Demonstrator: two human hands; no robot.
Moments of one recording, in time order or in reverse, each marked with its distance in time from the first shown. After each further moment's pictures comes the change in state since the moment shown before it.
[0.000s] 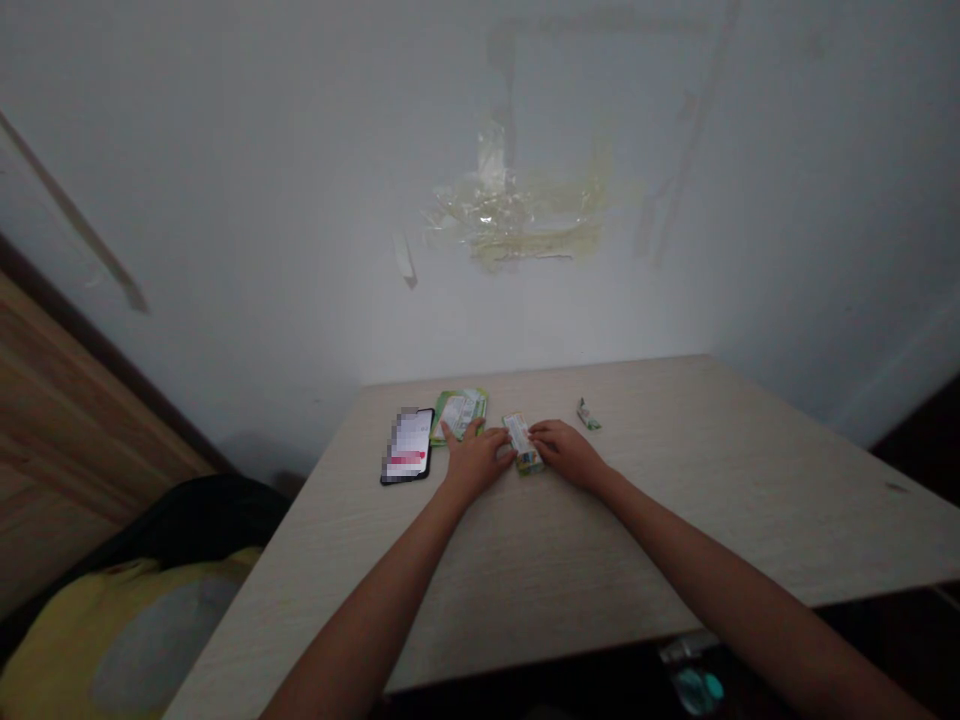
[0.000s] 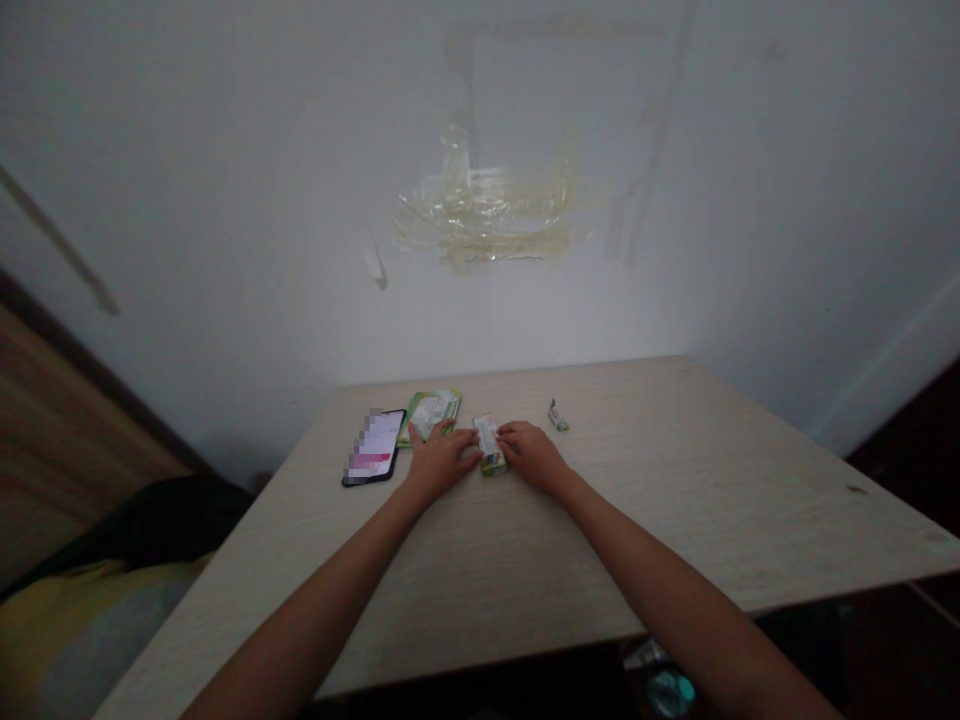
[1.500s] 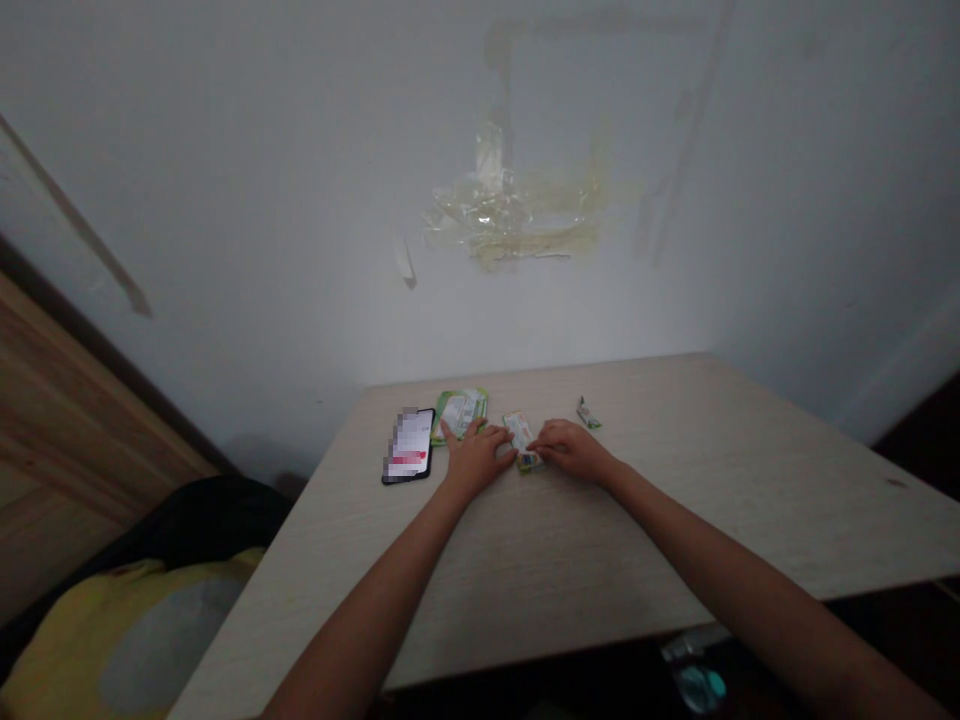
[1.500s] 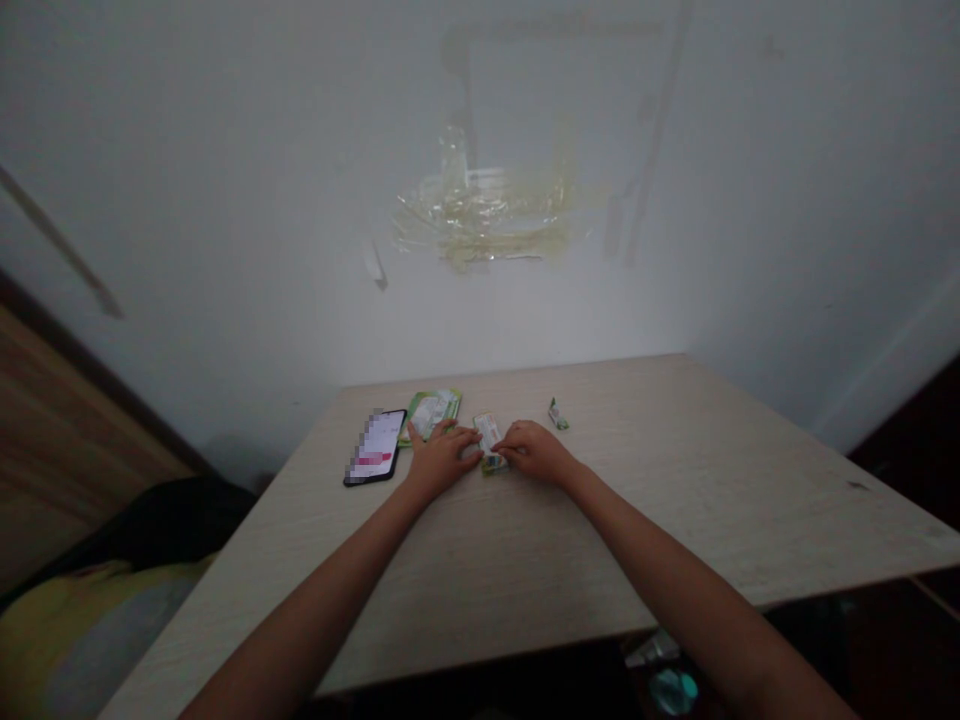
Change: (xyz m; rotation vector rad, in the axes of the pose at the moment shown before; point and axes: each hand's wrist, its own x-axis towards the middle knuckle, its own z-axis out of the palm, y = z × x) left_hand 0.000 0.000 -0.004 -0.017 -0.013 0.015; right_hand -0.001 -0.006 -0.024 0.095 -0.106 -0.197
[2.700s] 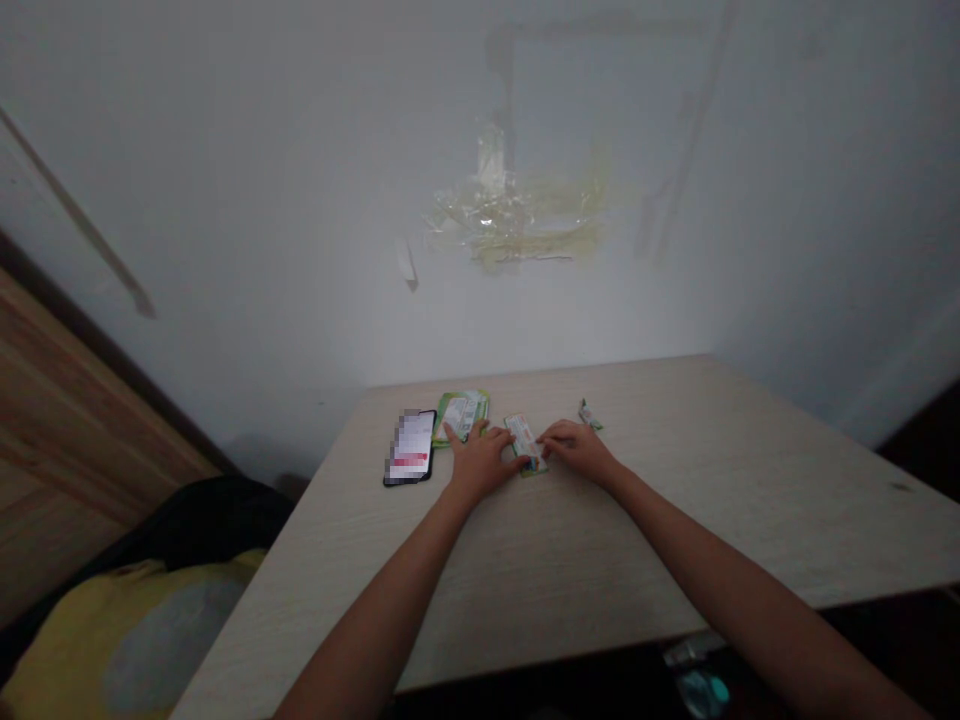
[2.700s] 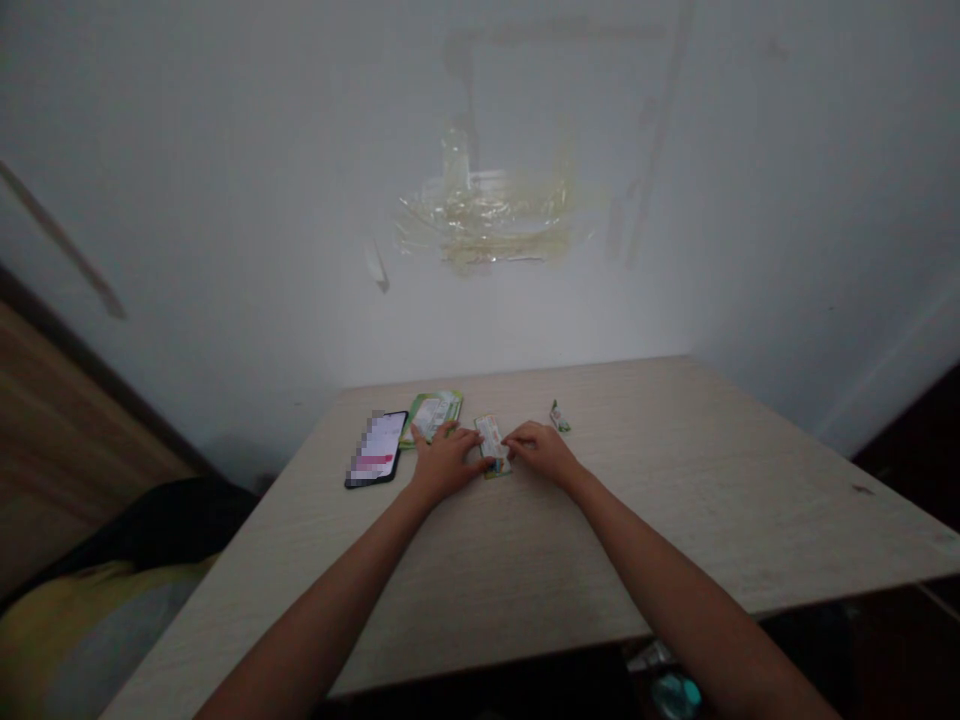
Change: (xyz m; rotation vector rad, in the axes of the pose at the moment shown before) left_hand -0.001 0.006 0.004 0.041 0.019 0.001; right_hand -0.005 0.012 0.005 0.155 0.148 0.196
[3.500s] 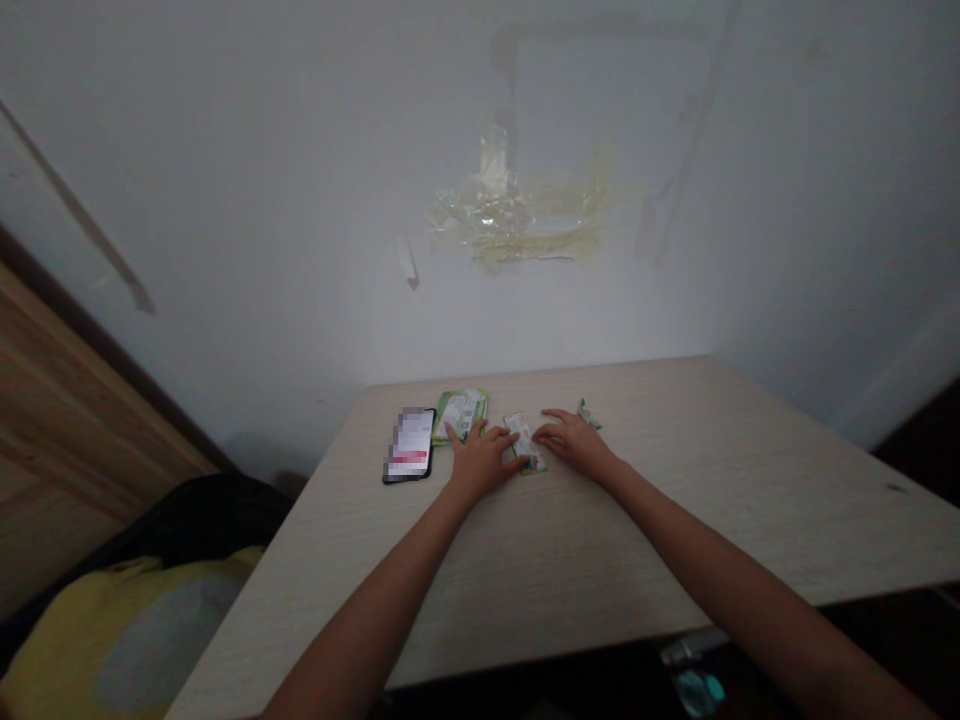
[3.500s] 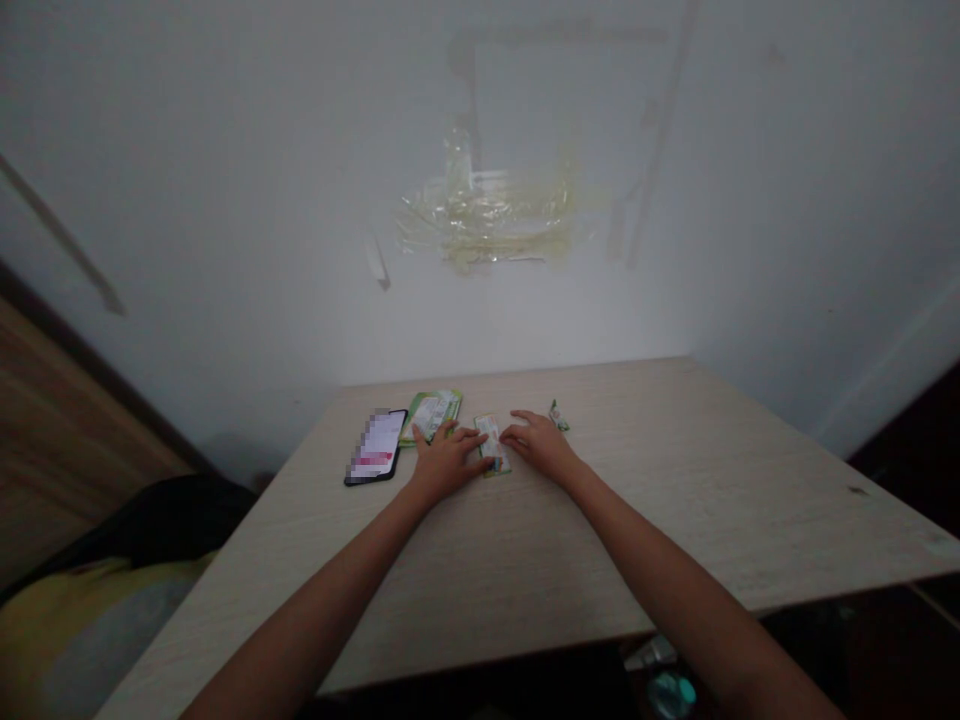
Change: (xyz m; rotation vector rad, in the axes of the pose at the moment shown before) left_hand -0.001 0.002 0.000 0.046 -0.065 -0.006; right_hand 0.005 0.006 0.000 -0.439 -0.045 -0.033
